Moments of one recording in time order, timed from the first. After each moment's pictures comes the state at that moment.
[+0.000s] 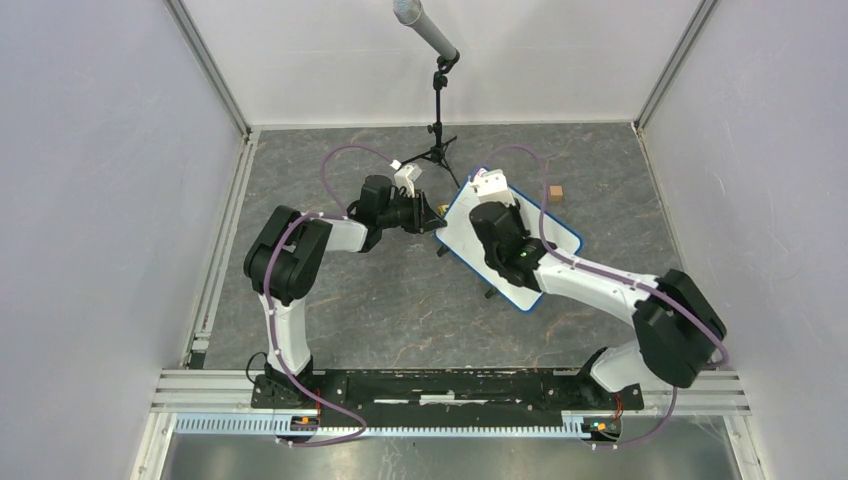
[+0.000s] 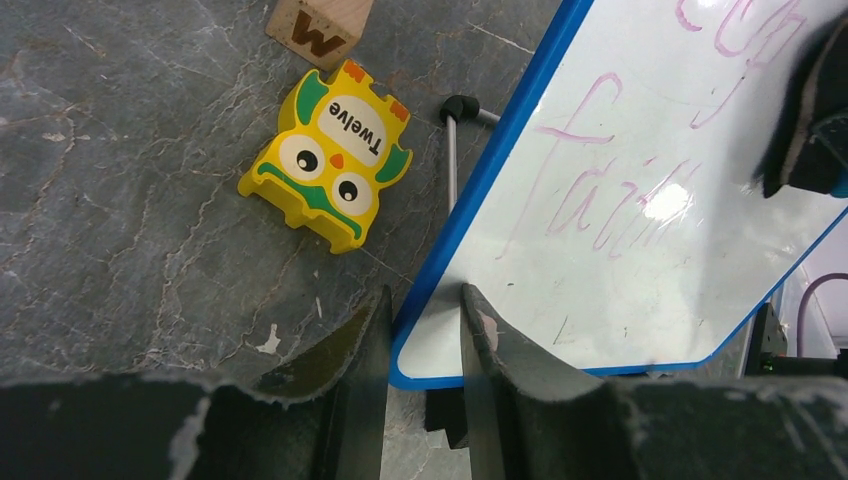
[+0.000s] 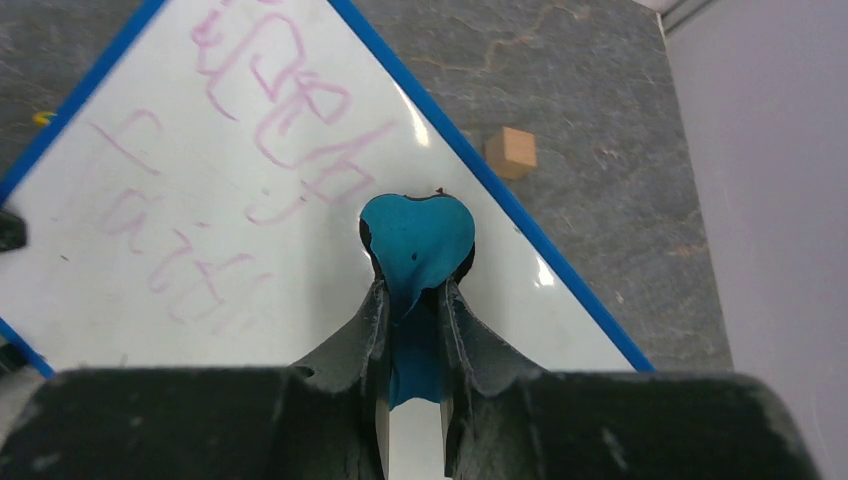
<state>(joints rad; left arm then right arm) -0.43 1.98 1.00 0.54 0.60 -0.42 0.77 1.41 0.84 0.02 0.91 0.00</state>
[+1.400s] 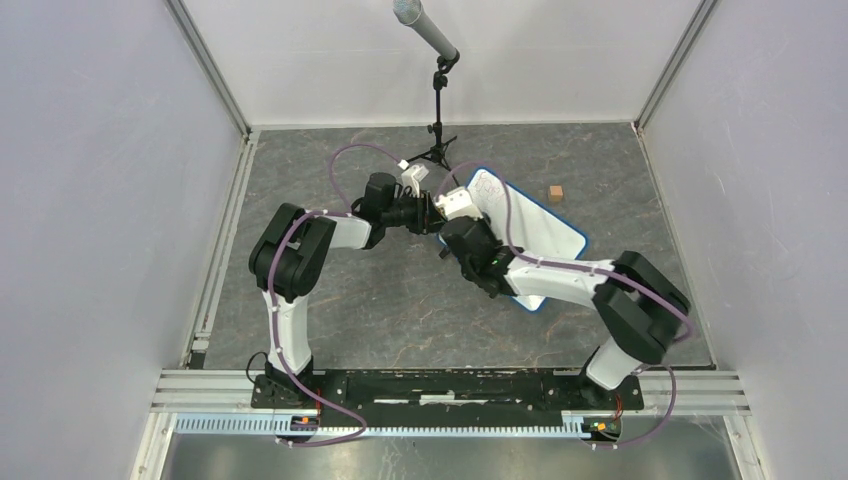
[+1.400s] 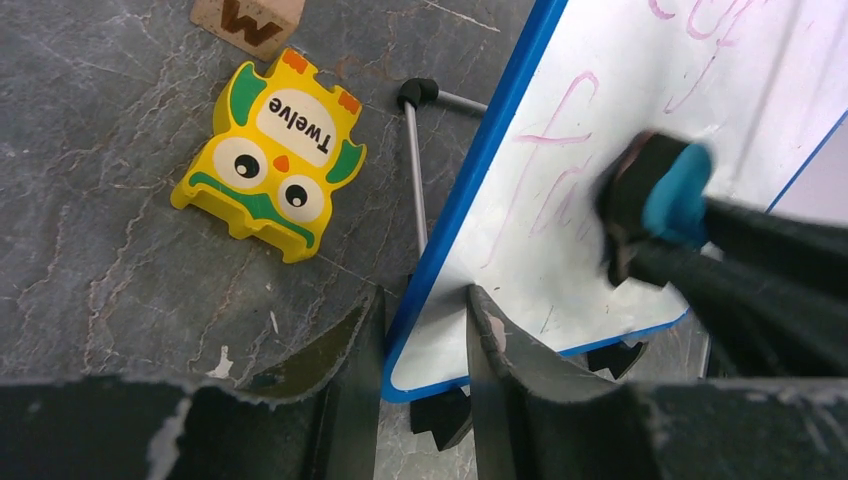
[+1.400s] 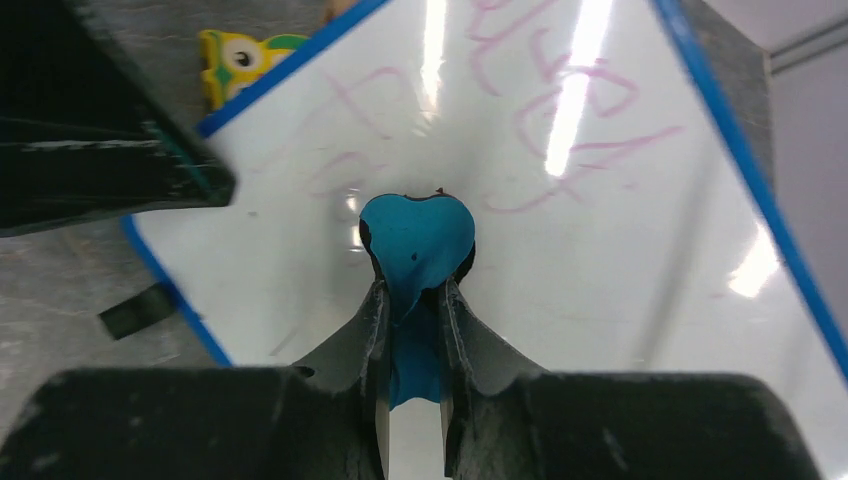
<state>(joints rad) -0.44 2.02 1.05 0.51 0.69 -0.43 0.86 1.59 0.89 0.07 0.86 -0.02</state>
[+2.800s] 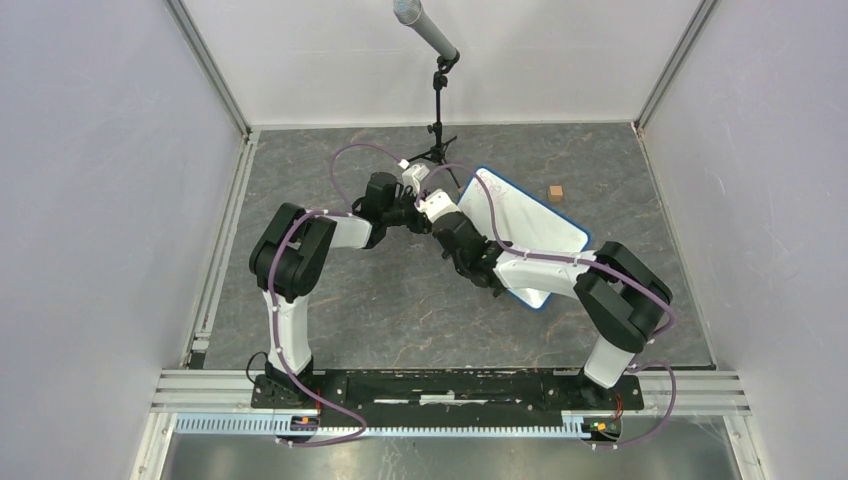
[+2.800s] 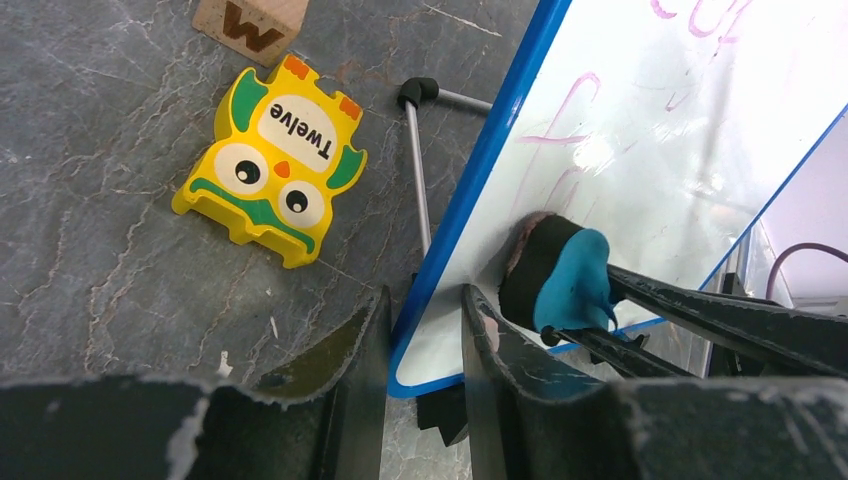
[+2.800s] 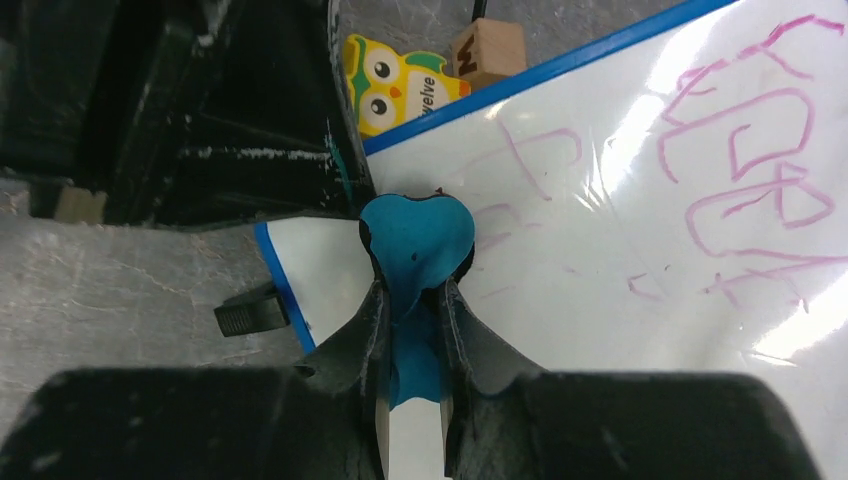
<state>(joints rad) -0.45 2.02 1.06 0.50 0.67 -0.43 0.87 1.71 0.96 0.10 0.65 -0.13</state>
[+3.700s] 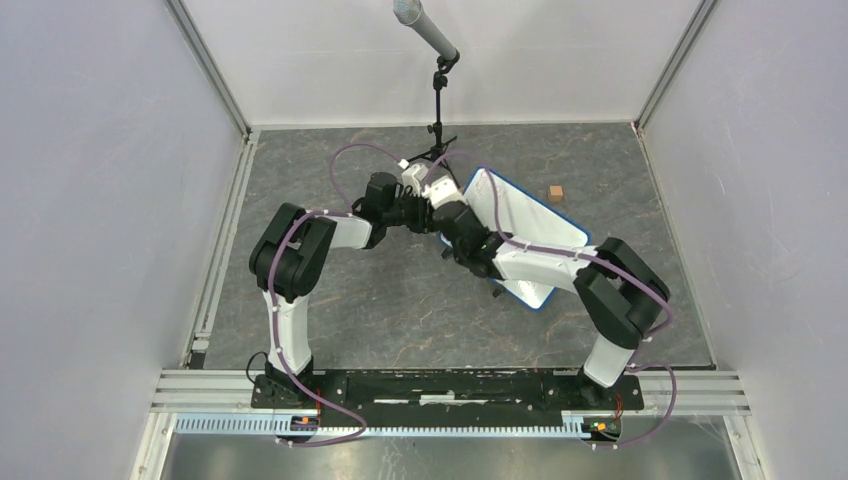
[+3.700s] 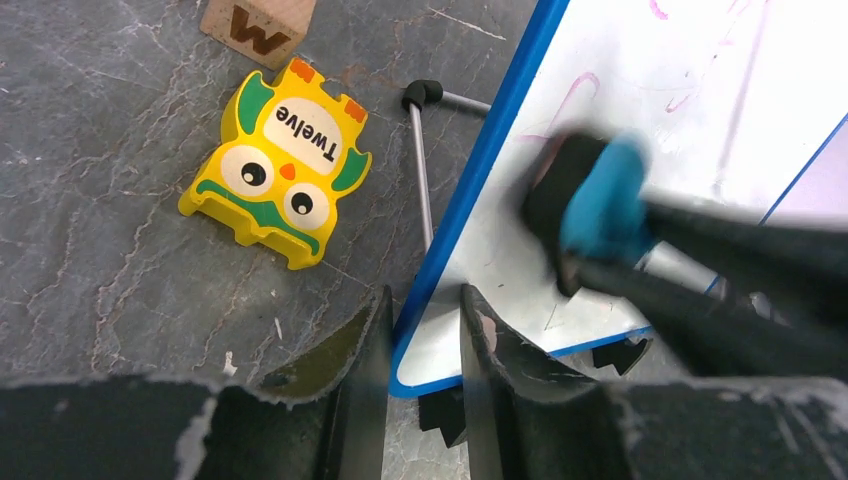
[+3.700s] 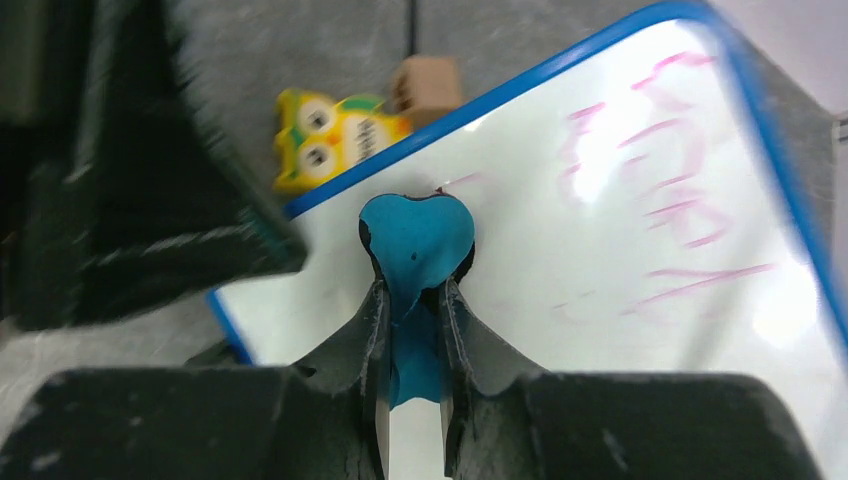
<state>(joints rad) -0.45 2.02 1.06 0.51 0.66 -0.43 0.81 1.72 1.05 0.07 0.68 -0.10</state>
